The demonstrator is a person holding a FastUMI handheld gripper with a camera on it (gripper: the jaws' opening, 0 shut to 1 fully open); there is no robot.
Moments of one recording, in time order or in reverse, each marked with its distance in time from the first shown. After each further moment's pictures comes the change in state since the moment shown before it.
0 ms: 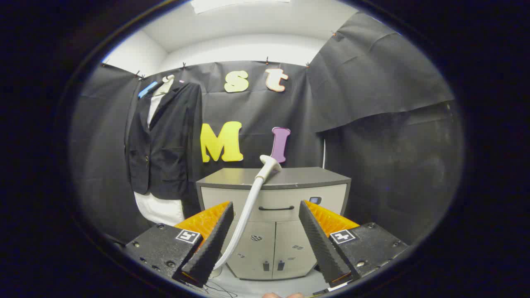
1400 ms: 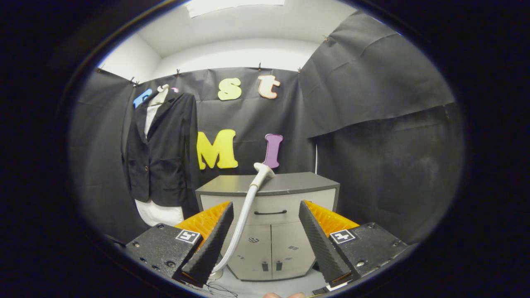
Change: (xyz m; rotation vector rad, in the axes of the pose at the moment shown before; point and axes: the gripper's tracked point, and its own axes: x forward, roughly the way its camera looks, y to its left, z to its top) arm -0.031 0.001 0.027 0.007 -0.034 -0.029
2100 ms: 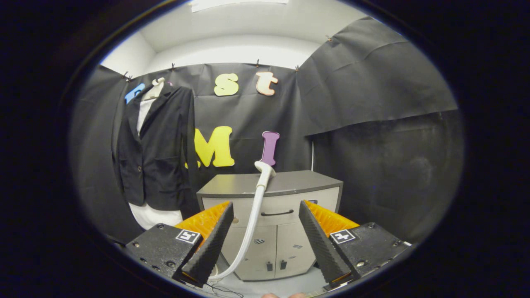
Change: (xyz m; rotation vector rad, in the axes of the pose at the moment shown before) arm 0.024 0.053 -0.002 0.001 0.021 -0.100
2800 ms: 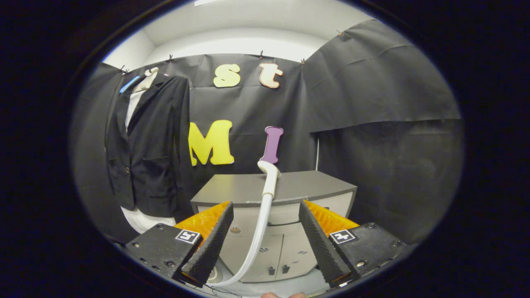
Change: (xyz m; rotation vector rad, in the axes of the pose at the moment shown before) arm 0.096 0.026 0.016 -0.008 0.066 0.034
